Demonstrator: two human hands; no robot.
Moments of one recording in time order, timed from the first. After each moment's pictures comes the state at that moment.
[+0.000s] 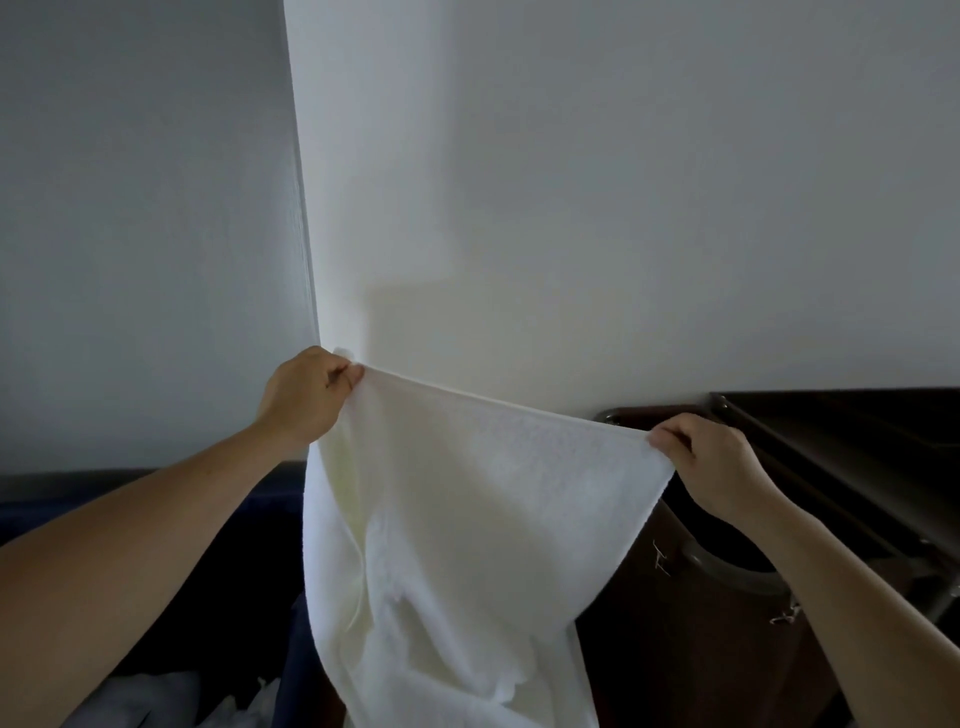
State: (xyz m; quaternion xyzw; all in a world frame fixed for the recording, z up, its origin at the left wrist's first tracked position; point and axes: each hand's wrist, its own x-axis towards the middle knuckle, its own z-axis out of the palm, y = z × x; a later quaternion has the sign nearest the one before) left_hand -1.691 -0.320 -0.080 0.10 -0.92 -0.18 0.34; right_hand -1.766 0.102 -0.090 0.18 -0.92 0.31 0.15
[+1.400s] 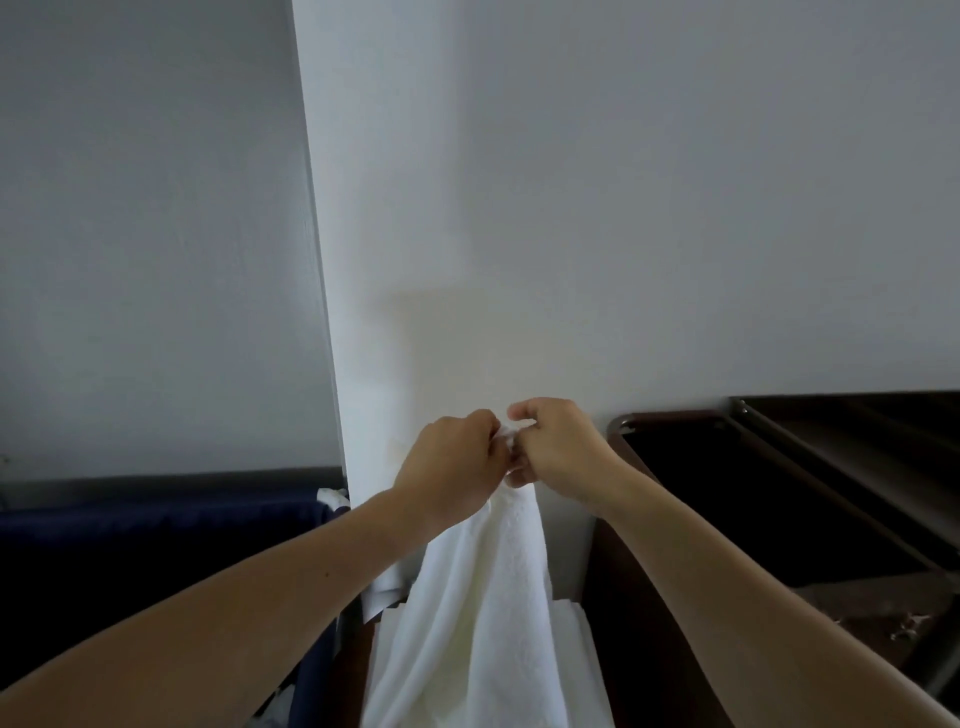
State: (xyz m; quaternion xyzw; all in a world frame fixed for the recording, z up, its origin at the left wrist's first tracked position) left_hand -1.670 -0.170 -0.081 0.03 -0.94 -0.22 0.24; right_hand -1.729 -0.044 -0.064 0.21 -0.83 0.52 -0.08
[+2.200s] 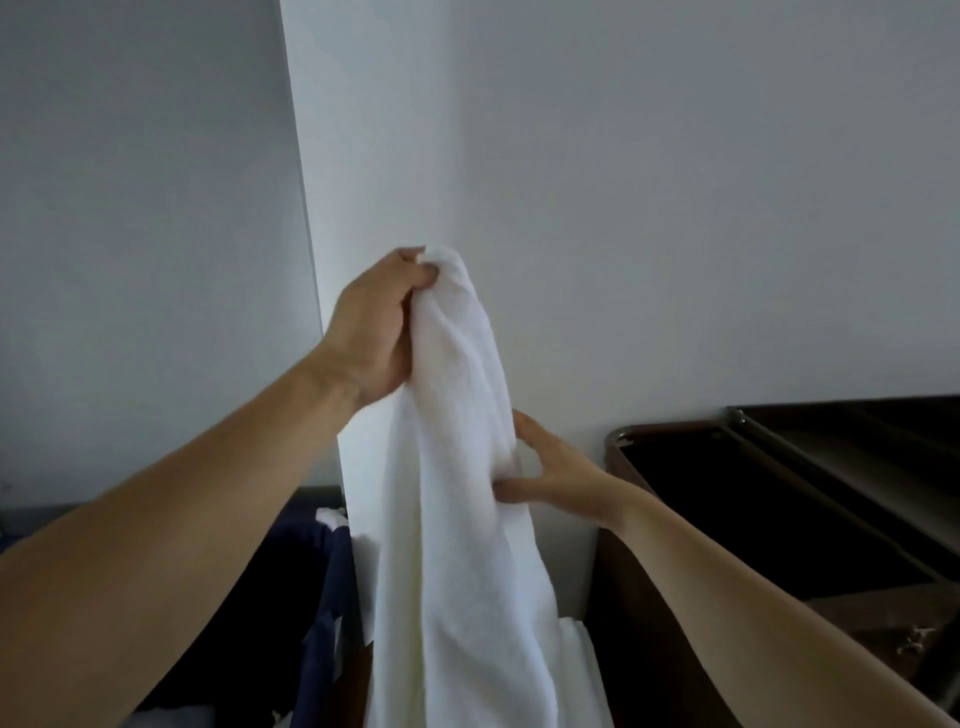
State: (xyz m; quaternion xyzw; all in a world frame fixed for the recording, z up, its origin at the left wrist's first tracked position) left_hand -1.673 -0.202 0.040 -0.11 -0.58 -0.77 0.24; right_hand -1.763 -0.021 -0.085 0.38 -0.80 0.44 -0.12
